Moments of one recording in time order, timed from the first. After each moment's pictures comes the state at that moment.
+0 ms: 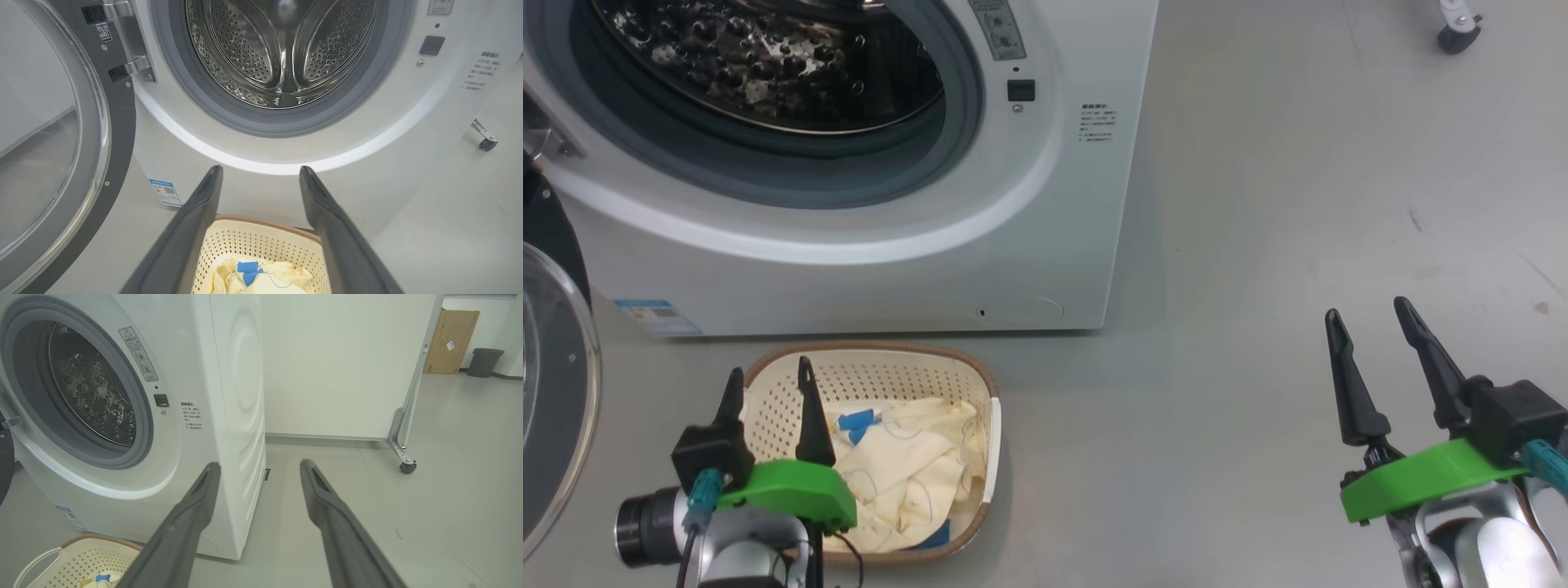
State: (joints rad) left arm -0.17 0.07 -0.14 0.26 -0.19 0.11 -0.14; right arm 0.01 -0.04 0.00 -0.06 0.10 0.13 -0.15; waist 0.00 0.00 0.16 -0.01
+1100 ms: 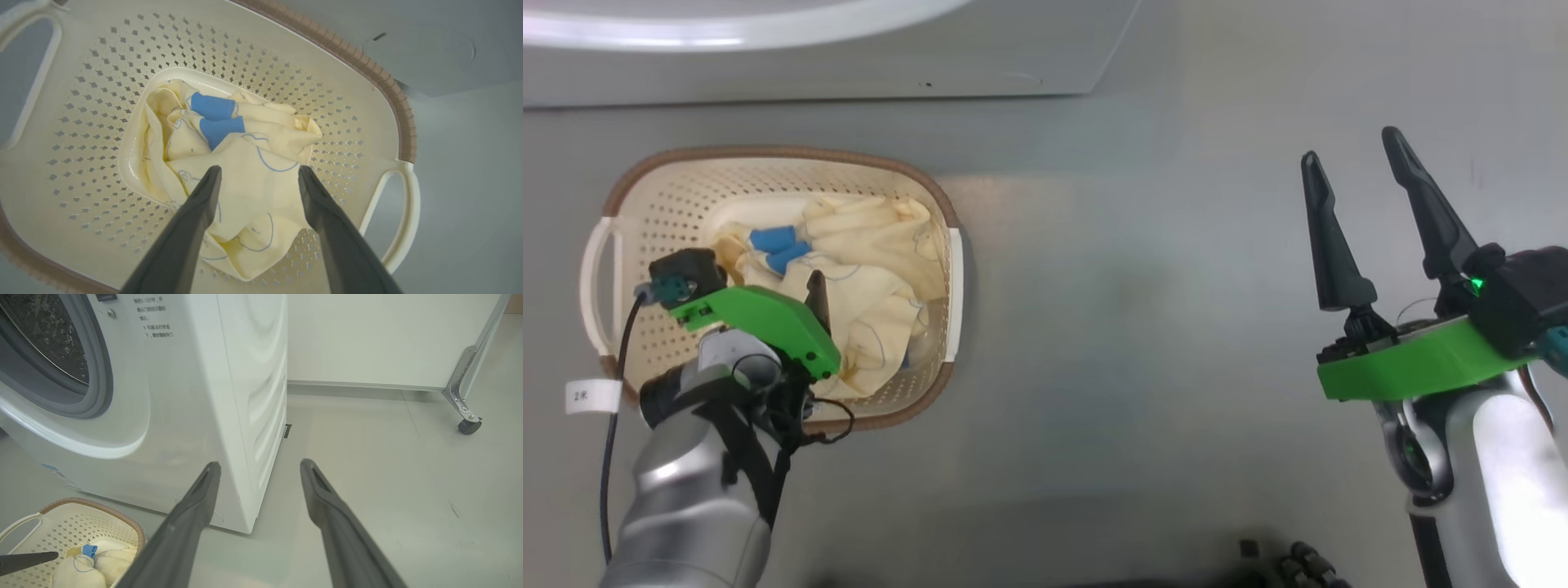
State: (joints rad) left arm -0.82 0.05 -0.18 1.14 -0.57 -0.13 0.01; right arm -0.24 -0.04 0.06 -0.13 0.08 0.13 -0.15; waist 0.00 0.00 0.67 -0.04
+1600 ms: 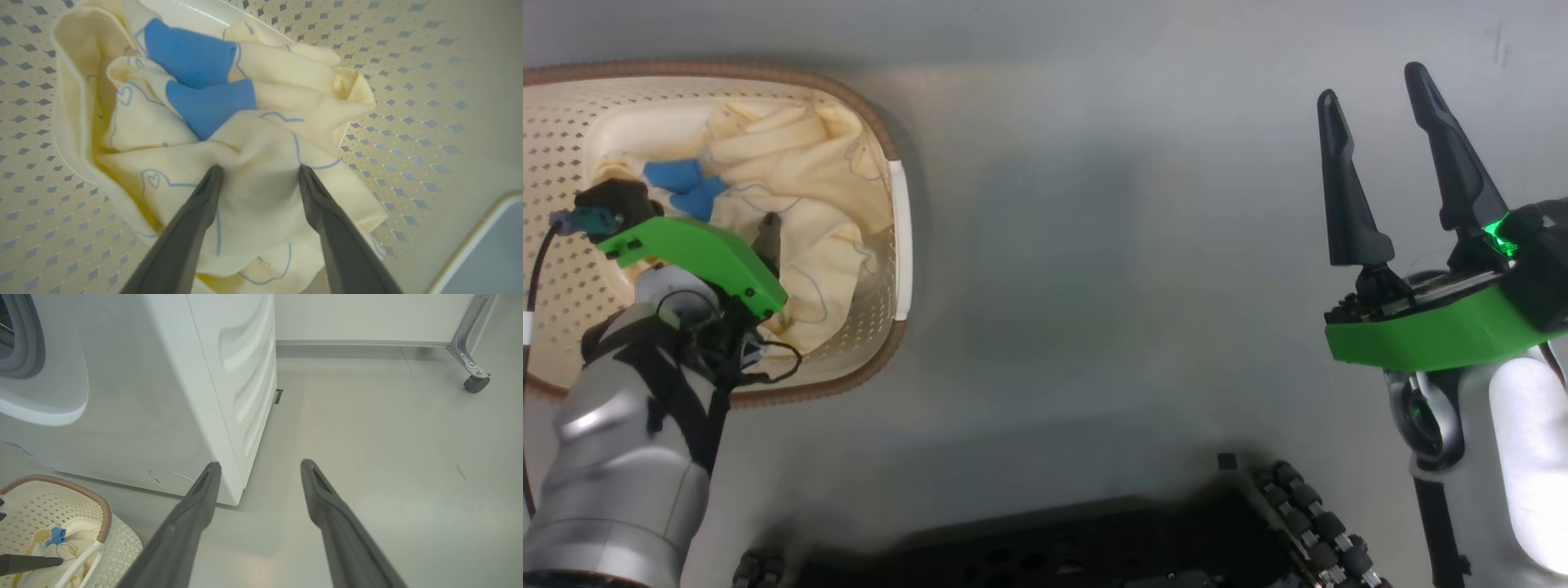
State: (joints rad) left arm -0.92 0.16 -0.30 1.09 -0.78 -0.13 0.14; right arm -0.32 -0.04 0.07 -0.15 0.10 0.13 -0.18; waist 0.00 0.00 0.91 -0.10
